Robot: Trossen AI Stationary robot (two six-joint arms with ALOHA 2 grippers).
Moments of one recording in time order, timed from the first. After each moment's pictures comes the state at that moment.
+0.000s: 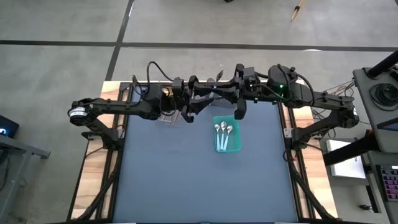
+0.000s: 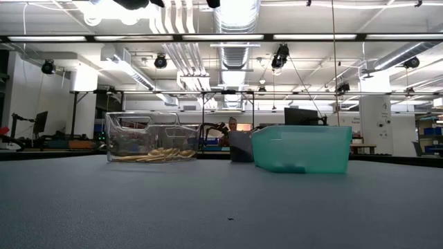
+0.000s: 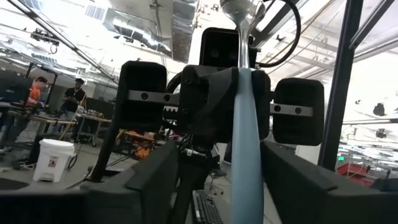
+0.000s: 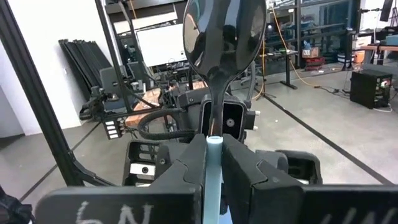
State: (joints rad) left arm 0.16 1.55 1.13 0.91 0.16 -0.36; right arm -0.11 1.31 1.52 -0.13 -0.05 0.17
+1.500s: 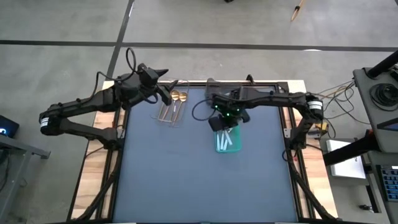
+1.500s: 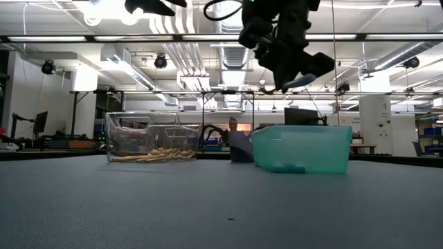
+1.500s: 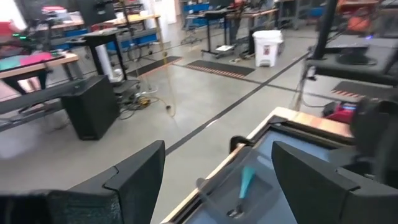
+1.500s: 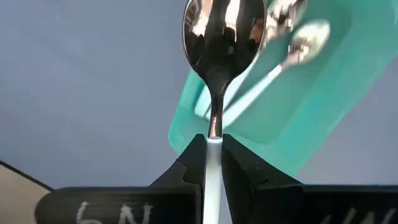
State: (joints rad) left arm 0.24 1.08 1.13 -0.21 -0.48 0.00; right arm -0.21 1.74 1.54 -1.13 -0.27 0.98
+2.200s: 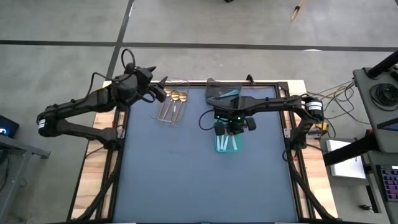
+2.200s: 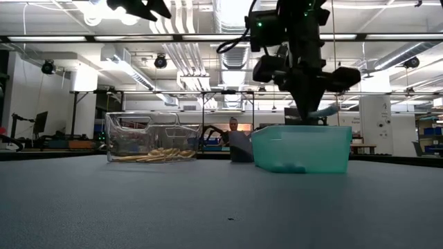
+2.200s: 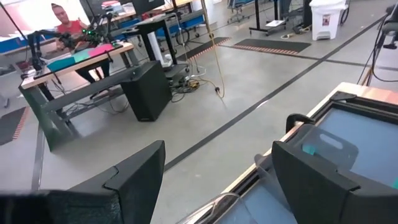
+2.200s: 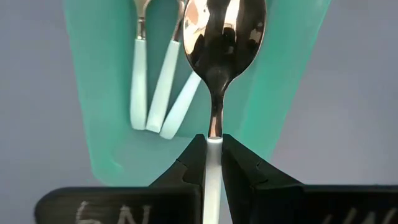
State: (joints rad) left arm 0.24 1.03 1.13 -0.35 -0.70 0.05; right arm -0.18 1.74 1.37 -1.12 -0.20 1.22
